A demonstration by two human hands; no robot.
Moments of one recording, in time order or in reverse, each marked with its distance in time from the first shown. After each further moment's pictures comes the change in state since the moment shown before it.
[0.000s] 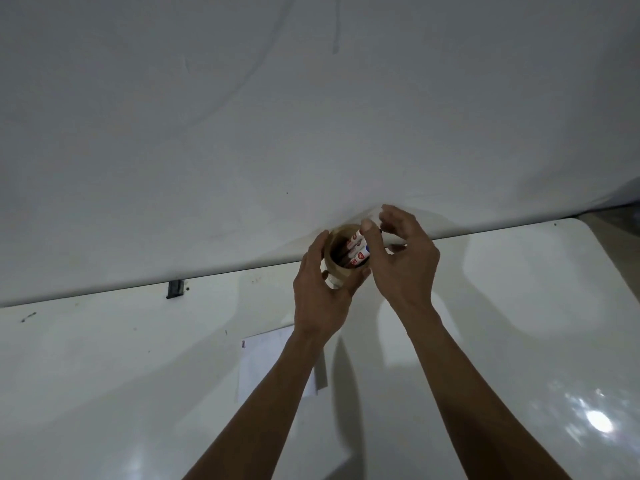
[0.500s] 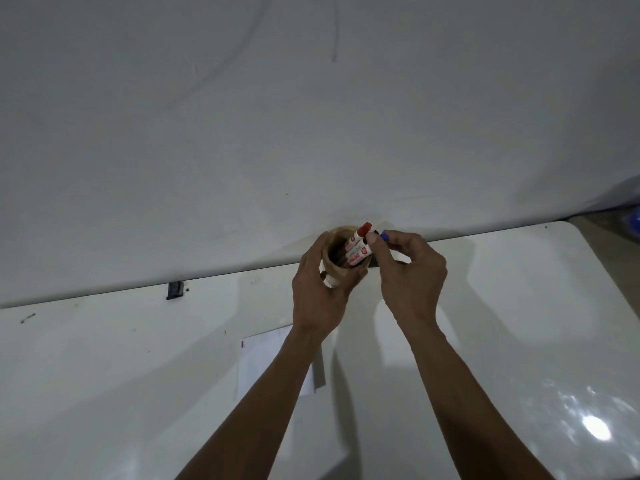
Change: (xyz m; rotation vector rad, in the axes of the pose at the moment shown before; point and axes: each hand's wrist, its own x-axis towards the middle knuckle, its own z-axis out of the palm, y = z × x) left_hand -0.001 0.025 -0.011 -0.019 -0.062 0.042; right_hand -0.014 -0.001 -0.014 0.087 0.072 0.135
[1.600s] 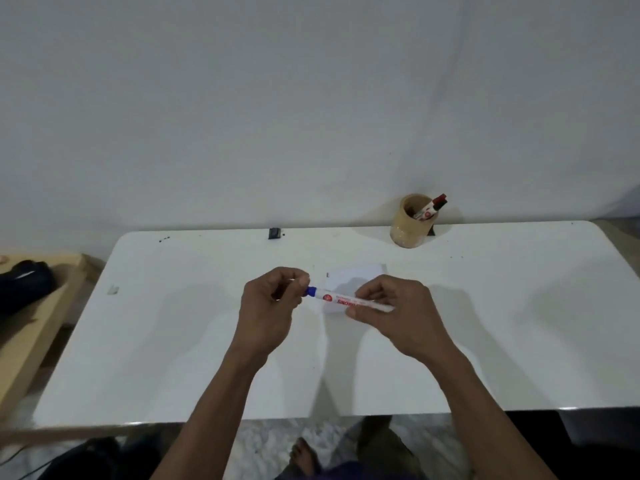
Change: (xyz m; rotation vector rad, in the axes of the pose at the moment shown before) left_hand -0.185 -0.012 -0.226 -0.187 0.110 -0.227; right_hand -0.226 -0.053 -0.021 -0.156 -0.701 -0.133
